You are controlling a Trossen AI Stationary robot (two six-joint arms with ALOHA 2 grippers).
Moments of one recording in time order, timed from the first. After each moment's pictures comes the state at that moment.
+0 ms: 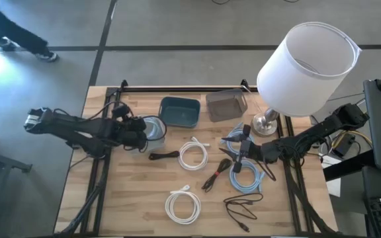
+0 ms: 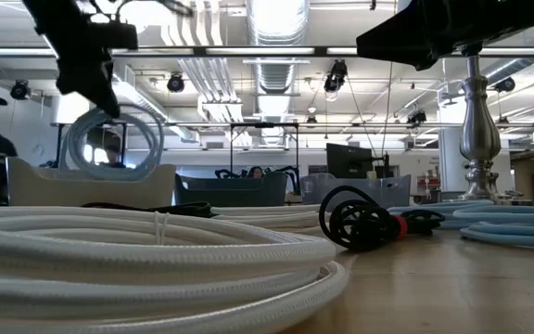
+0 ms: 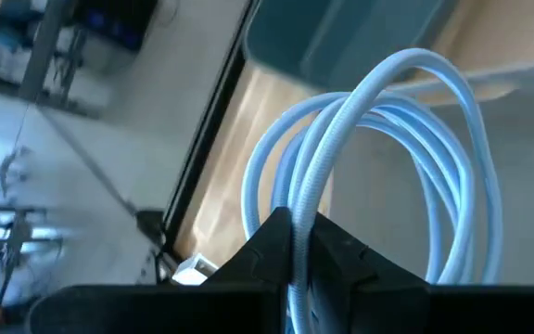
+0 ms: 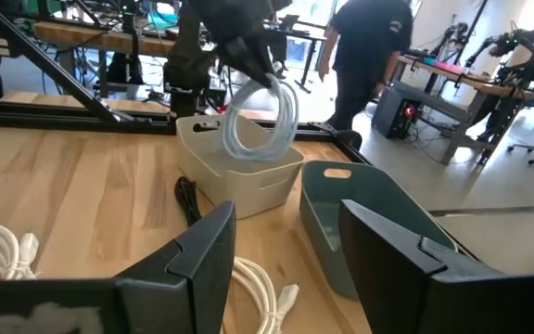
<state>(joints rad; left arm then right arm) -0.12 1.07 0.89 -1.14 -0.81 -0.38 0.38 1.16 0.46 0.53 0.68 -0.04</state>
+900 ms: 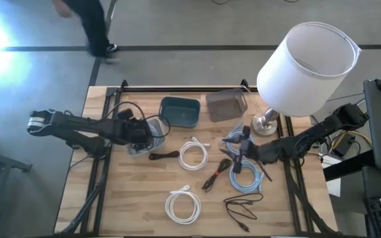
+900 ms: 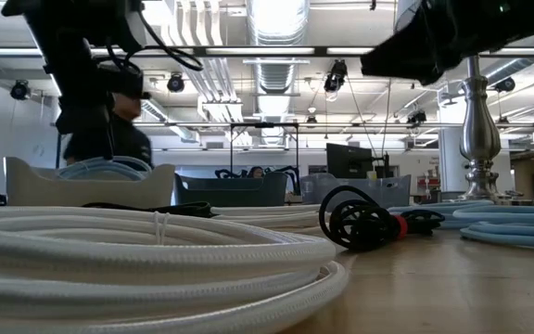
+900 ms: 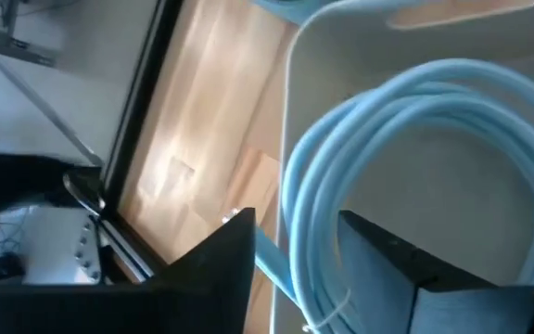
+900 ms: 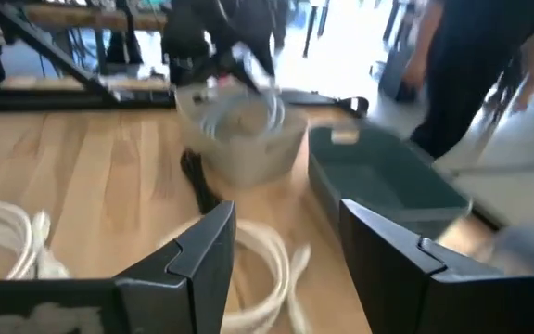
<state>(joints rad) -0.01 1.15 0.76 -0.99 -0.68 -0.35 0.38 1.16 0.46 0.41 0.68 0.12</state>
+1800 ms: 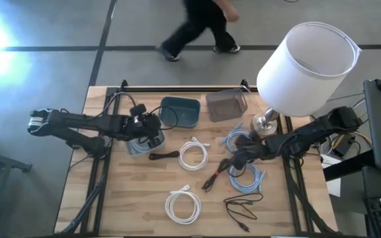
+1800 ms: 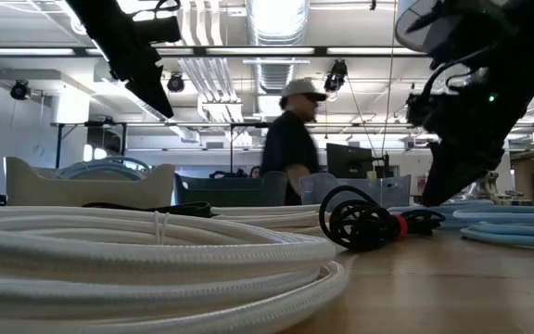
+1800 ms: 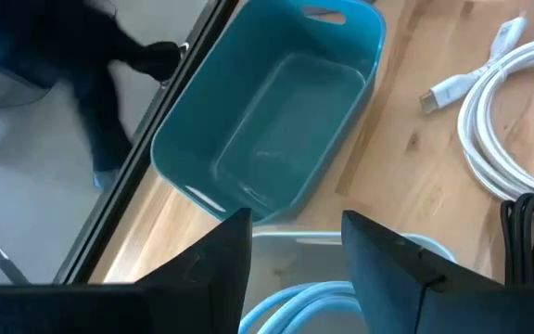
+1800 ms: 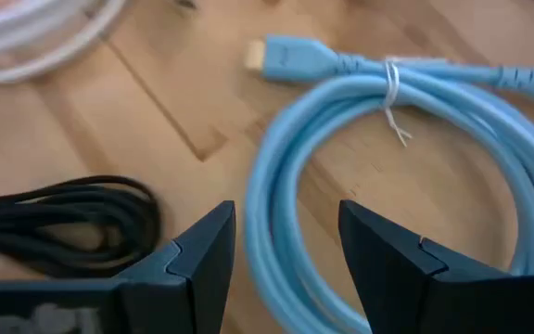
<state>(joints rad) -0.01 1.15 0.91 -0.70 -0.59 -0.18 0.22 1.34 0.54 -0.36 0.41 0.86</state>
